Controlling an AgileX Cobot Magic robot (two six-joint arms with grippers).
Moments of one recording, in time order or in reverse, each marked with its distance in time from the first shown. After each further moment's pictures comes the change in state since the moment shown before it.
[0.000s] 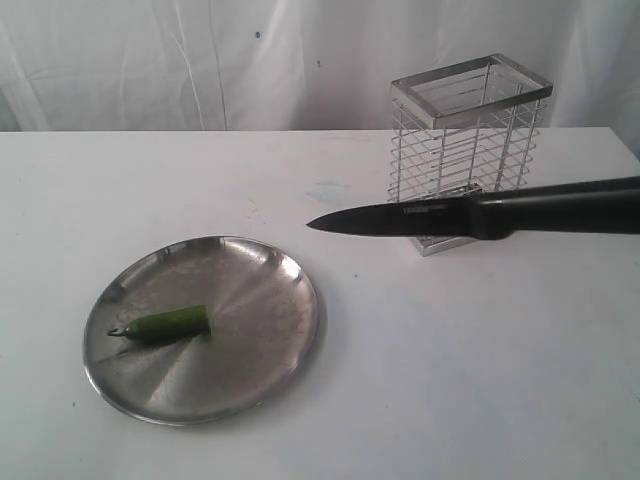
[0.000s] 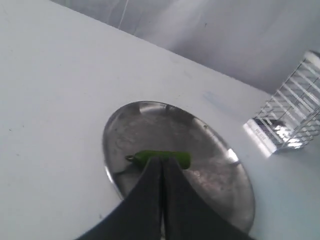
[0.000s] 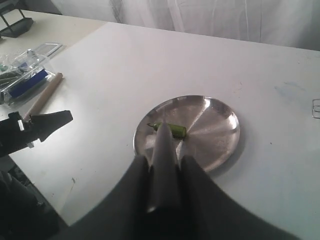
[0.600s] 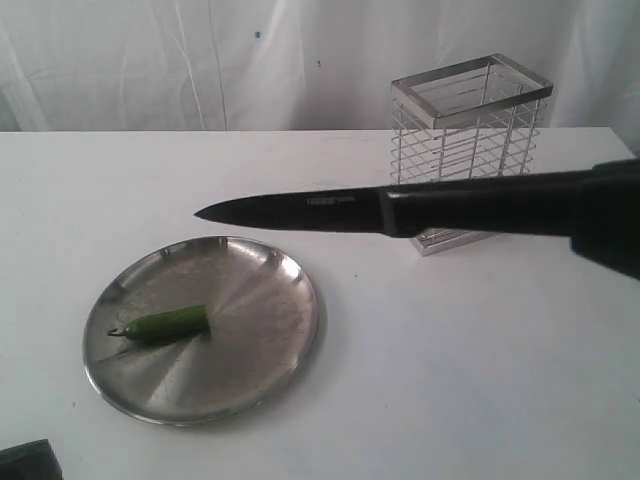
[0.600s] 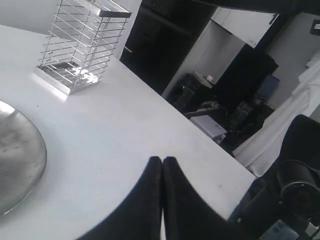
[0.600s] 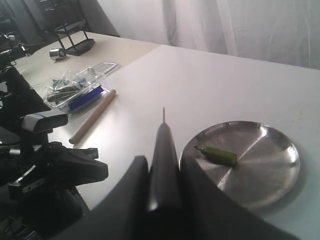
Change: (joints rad) left arm 0.000 0.023 -0.029 -1.040 0.548 1.012; right arm 0.000 0.000 0.104 0.301 -0.070 -0.244
